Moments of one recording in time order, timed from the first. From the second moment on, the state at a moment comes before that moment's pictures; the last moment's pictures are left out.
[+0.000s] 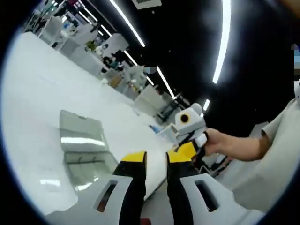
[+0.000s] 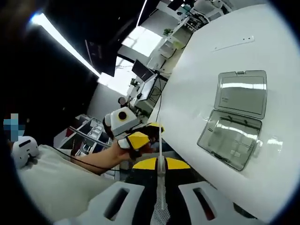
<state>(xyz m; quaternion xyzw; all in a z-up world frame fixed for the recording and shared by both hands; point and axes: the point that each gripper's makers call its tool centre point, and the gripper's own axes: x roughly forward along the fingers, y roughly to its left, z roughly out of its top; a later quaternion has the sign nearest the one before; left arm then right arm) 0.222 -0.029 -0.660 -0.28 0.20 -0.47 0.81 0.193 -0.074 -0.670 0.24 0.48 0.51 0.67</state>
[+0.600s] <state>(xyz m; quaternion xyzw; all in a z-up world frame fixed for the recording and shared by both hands) 0.217 -0.003 -0.692 -0.10 0.22 -0.41 0.88 0.221 -0.091 -0.692 0.15 0.52 0.42 0.73</state>
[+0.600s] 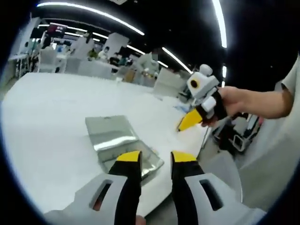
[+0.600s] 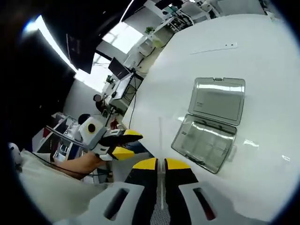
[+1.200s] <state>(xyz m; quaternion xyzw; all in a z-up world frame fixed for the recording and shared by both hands) 0.210 0.011 -0.714 -0.04 0.24 -0.39 0.89 0.252 -0.097 -0.698 0.11 0.53 0.34 0.77</state>
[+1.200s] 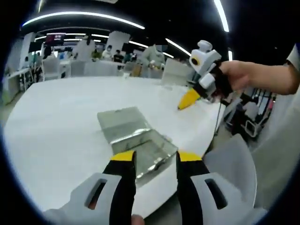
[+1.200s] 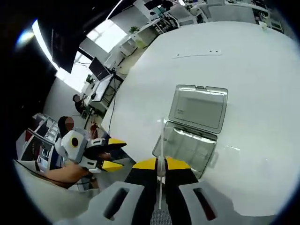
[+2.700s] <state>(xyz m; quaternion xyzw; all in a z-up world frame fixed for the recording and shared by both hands) 0.200 0.012 -0.727 0.01 0.23 -0.42 0.88 0.260 -0.087 -0.763 0.07 0.64 0.15 0.75</state>
